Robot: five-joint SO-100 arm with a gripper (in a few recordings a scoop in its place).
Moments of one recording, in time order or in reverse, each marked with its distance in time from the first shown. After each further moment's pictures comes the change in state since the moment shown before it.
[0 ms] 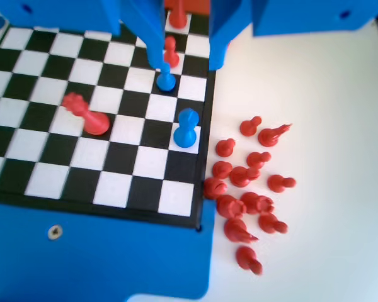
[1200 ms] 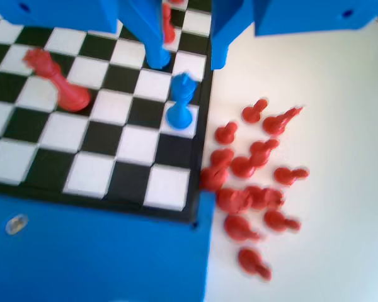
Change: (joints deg) arm 1.8 -0.2 9.8 -12.0 -3.3
